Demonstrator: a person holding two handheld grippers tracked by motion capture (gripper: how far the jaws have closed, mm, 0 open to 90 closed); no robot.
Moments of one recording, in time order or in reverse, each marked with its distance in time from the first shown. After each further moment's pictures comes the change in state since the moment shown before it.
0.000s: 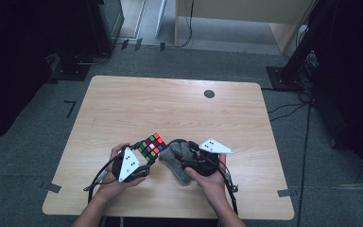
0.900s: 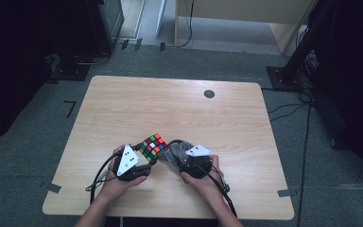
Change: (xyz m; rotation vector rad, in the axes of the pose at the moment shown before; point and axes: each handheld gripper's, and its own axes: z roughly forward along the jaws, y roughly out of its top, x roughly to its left) left arm 0.003 0.002 0.002 0.029 -0.070 -0.142; right arm -0.008 -0.038 0.039 0.264 -0.208 -0.174
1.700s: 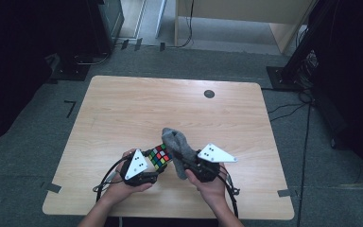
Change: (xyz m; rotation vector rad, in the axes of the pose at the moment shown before) left arm -0.024 0.002 0.010 0.053 -0.136 0.067; right arm 0.022 0.040 -0.087 -0.419 0.297 -0.008
